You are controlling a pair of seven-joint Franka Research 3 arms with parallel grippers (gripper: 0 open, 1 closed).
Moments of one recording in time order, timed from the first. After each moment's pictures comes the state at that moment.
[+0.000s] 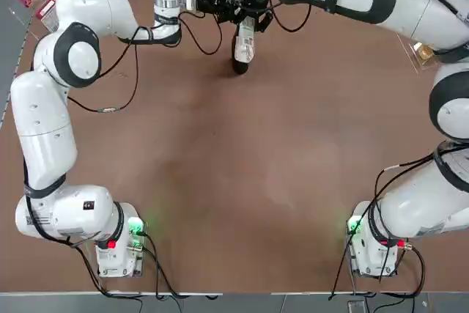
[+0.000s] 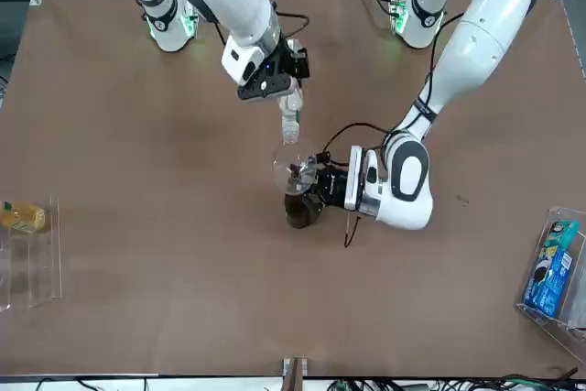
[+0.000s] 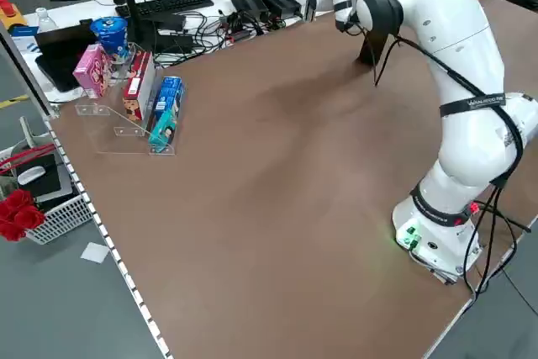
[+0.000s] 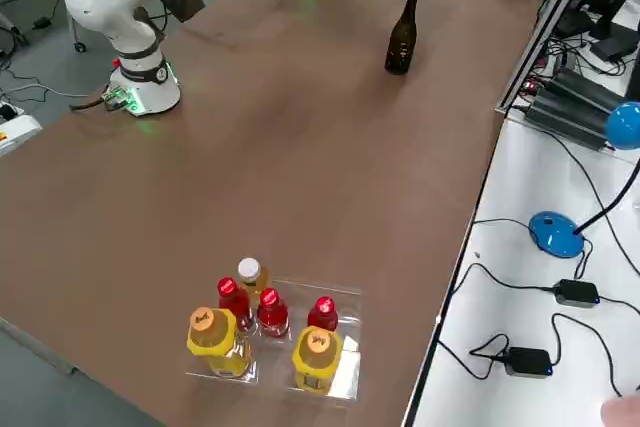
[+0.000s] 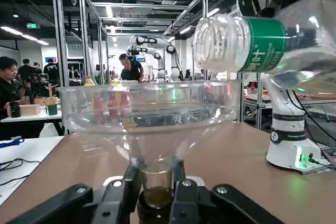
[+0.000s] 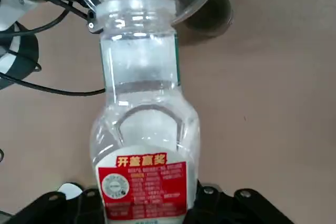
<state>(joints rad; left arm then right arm) 0.02 0.85 -0.61 -1.45 -1.32 1.97 2.22 0.11 0.33 0.78 -1.51 0.07 1.94 0.84</state>
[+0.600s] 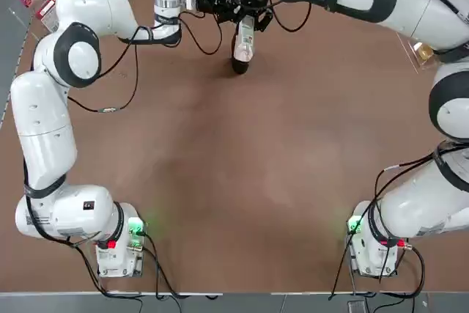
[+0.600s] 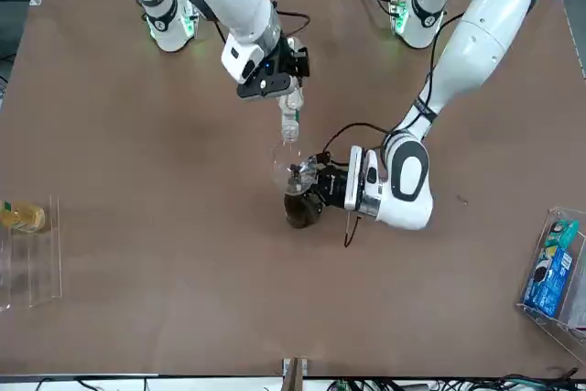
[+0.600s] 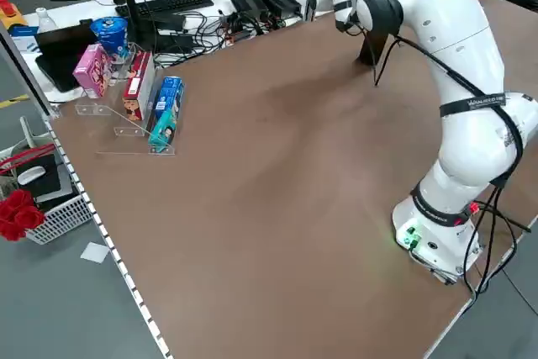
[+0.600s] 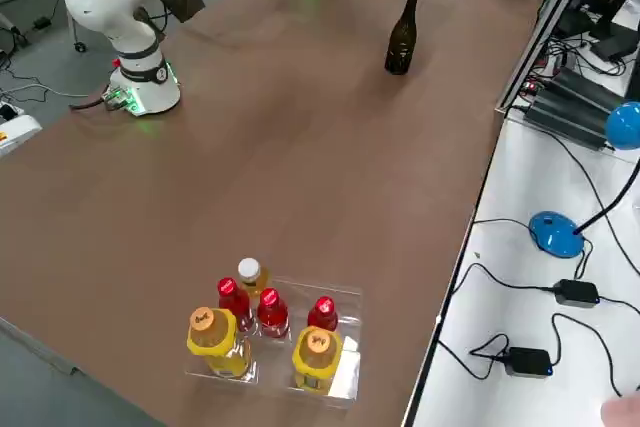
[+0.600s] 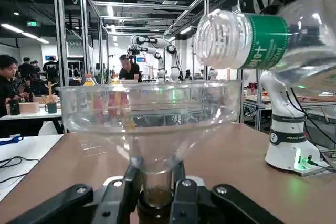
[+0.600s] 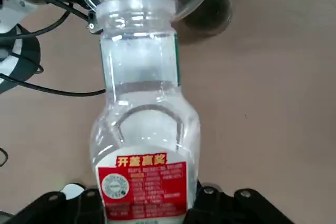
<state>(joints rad) 0.02 0.85 -0.61 -1.45 -1.32 1.97 2.20 0.11 0.33 0.78 -1.50 0.07 1.93 0.86</state>
